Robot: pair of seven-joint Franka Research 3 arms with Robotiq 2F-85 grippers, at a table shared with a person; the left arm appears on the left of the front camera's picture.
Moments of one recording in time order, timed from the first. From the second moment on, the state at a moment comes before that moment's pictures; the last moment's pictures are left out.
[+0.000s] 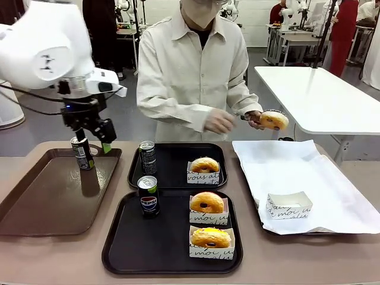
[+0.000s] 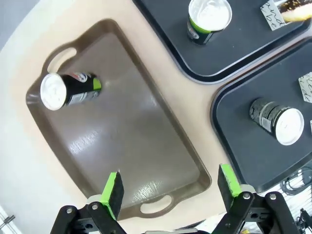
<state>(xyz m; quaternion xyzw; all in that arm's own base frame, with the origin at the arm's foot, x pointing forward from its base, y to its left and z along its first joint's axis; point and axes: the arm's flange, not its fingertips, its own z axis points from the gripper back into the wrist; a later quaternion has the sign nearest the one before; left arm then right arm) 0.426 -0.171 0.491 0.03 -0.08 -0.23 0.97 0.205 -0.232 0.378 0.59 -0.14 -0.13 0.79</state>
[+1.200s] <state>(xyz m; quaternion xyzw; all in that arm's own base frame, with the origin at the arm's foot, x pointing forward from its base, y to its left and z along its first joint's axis) 0.421 -0.128 0.502 -0.06 -0.09 -0.18 0.98 0.205 -0.232 0.378 0.59 -0.14 -0.13 0.79</state>
